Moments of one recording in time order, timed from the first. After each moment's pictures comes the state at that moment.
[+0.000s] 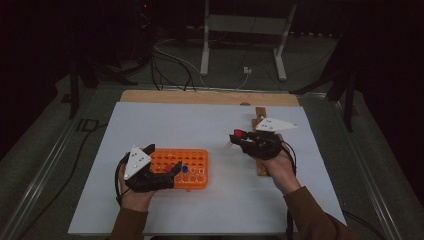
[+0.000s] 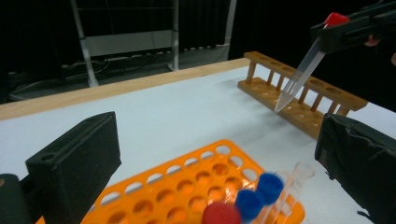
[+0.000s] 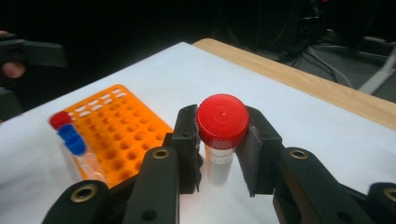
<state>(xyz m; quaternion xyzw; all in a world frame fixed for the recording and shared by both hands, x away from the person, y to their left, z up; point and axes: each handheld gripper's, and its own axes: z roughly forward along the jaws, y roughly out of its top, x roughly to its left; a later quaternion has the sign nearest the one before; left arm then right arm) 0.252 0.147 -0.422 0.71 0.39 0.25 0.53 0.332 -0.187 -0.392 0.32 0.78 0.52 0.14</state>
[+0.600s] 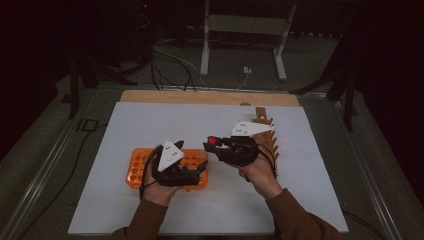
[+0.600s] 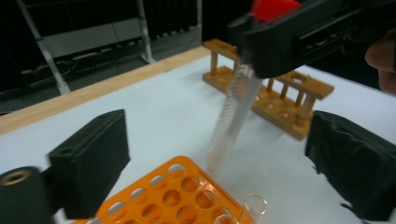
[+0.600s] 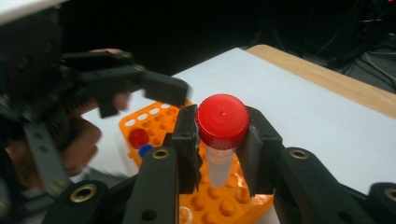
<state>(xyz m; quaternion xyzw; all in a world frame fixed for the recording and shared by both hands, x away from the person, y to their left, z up) 0.267 0.089 -0.416 0.77 0.33 0.24 0.50 0.312 -0.126 -0.380 0.27 0.80 0.53 0.09</state>
